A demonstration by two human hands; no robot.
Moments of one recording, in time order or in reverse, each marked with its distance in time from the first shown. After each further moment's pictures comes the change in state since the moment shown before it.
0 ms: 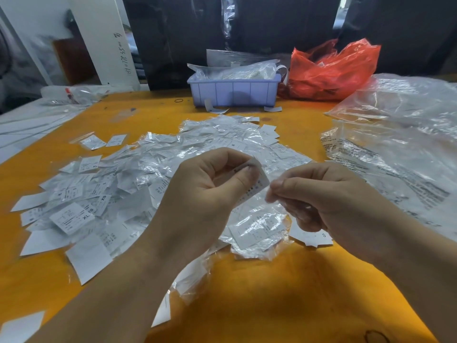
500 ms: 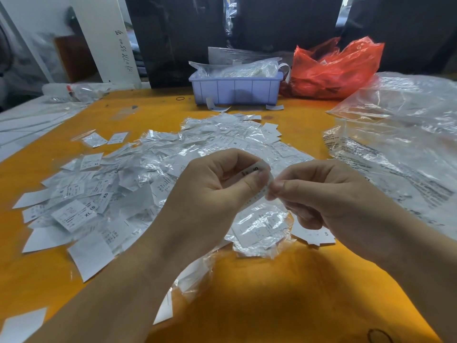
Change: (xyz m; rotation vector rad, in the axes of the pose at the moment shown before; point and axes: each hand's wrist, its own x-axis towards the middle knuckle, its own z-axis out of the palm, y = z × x) left_hand 0.000 -0.002 -0.001 -0.026 -0.115 0.015; right_hand 0.001 0.001 0.001 -0.063 -0.035 -0.079
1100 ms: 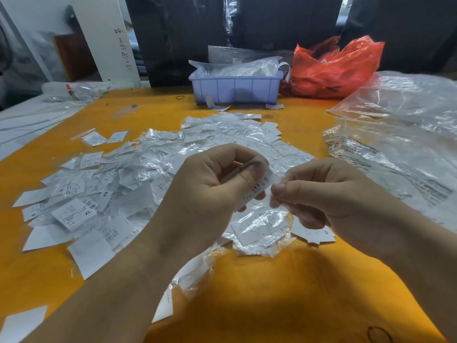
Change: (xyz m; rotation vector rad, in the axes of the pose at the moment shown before) left_hand -0.001 0.000 -0.002 0.005 0.018 0.014; right_hand -0.001 0.000 -0.004 -0.009 -0.073 -0.002
